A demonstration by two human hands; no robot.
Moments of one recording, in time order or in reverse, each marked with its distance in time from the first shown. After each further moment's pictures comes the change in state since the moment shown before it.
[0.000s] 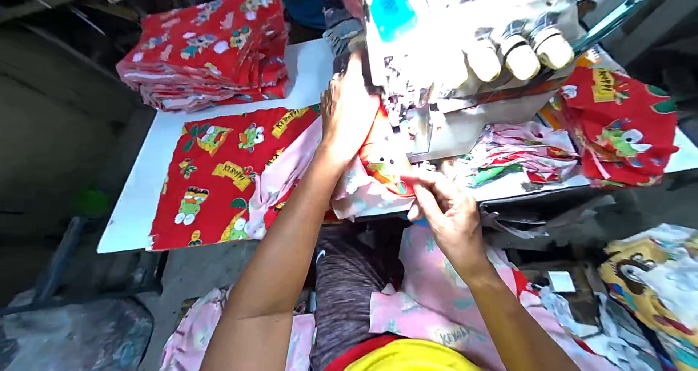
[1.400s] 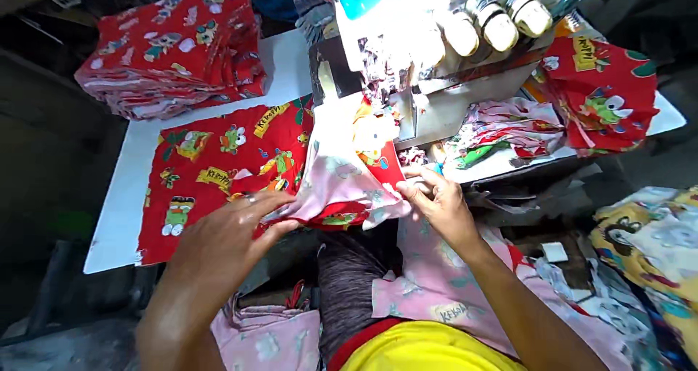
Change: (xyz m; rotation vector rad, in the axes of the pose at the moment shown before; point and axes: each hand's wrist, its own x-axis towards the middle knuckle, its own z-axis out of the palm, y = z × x) left_hand -0.160 -0.111 -0.109 0.266 -0.308 0.344; right_hand -0.012 0.018 -0.009 -0.095 -0.102 0.205
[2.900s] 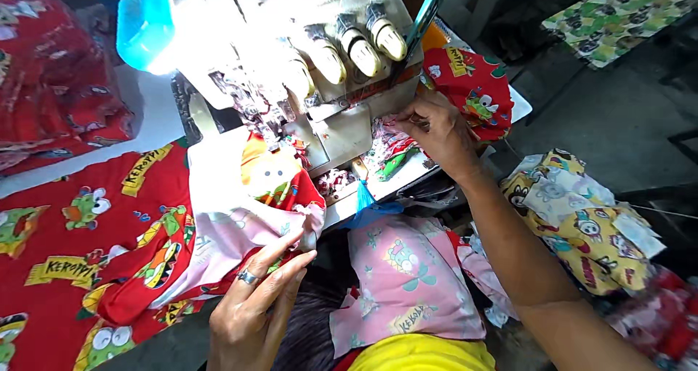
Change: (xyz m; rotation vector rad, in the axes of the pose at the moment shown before) left_hand 0.028 0.077 0.094 -0.591 0.336 0.281; right_hand 0.083 0.033 -0.147 -0.737 0.228 -0.330
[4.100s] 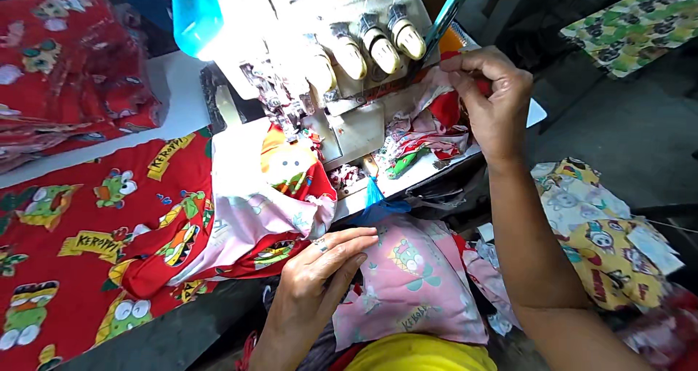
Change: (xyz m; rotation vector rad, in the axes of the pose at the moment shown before) left_hand 0.024 0.022 0.033 -0.283 -0.099 0.063; right_hand 0.023 -0.006 -0.039 0.306 0.297 -0.073
